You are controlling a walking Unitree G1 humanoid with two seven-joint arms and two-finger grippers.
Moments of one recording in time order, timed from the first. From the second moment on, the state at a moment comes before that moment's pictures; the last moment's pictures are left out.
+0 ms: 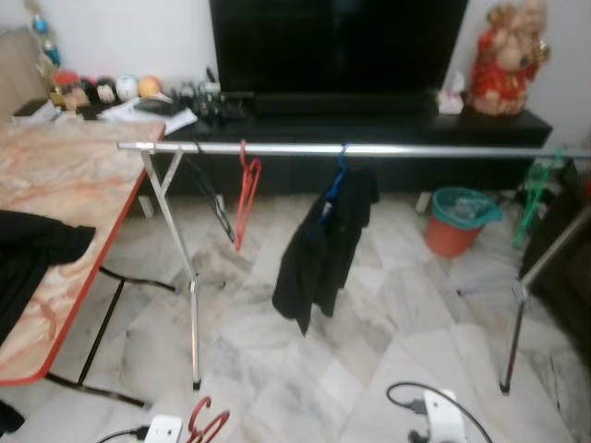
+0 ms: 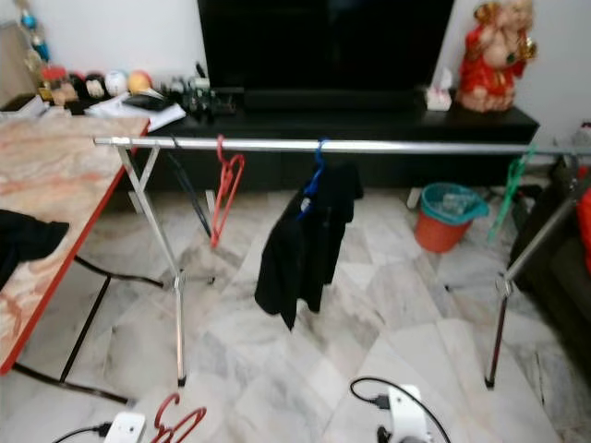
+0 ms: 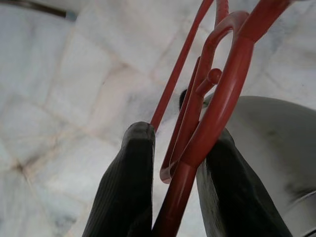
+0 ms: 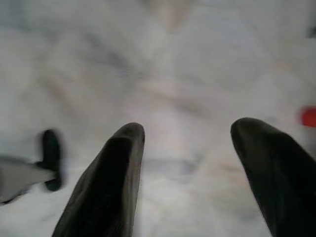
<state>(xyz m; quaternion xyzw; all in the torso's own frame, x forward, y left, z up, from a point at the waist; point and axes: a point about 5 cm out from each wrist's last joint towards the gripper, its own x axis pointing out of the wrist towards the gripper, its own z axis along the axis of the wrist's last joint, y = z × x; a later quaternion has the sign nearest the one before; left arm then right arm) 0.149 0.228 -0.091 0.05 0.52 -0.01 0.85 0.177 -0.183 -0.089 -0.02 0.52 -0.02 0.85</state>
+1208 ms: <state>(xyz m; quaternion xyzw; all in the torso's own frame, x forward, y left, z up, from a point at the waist) 0.169 0.214 -0.085 0.07 0.49 -0.06 0.87 0.175 -0.189 -0.090 -0.04 0.52 -0.03 0.85</state>
